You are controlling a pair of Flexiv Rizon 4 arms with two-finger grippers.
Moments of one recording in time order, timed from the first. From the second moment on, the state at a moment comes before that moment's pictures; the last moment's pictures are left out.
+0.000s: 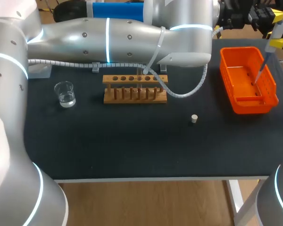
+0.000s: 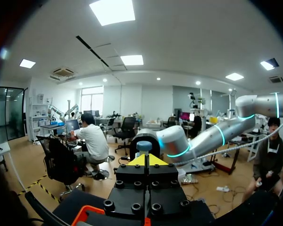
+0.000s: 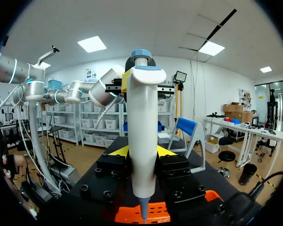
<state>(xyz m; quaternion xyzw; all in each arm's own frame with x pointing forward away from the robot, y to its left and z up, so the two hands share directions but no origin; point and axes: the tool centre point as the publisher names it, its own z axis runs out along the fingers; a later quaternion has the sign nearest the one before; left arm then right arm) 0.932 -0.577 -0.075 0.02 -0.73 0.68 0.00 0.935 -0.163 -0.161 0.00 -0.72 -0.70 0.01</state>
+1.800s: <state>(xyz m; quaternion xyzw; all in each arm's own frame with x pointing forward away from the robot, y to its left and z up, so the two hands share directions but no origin) 0.935 -0.575 -0.080 0.02 -0.73 0.68 0.00 0.936 -0.163 -0.161 0.00 -0.71 -0.70 0.01</state>
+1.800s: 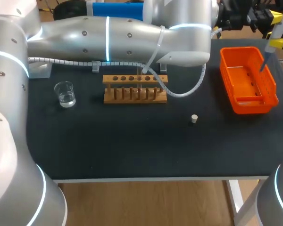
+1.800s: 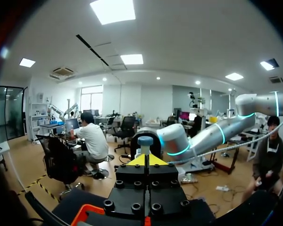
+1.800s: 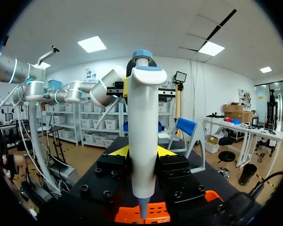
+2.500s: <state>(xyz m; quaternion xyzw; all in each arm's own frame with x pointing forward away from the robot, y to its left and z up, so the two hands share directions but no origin) 0.937 -0.573 -0.063 0.00 -0.73 0.69 -0.02 0.936 -0.163 -0.159 0.00 -0.71 -0.70 0.01</state>
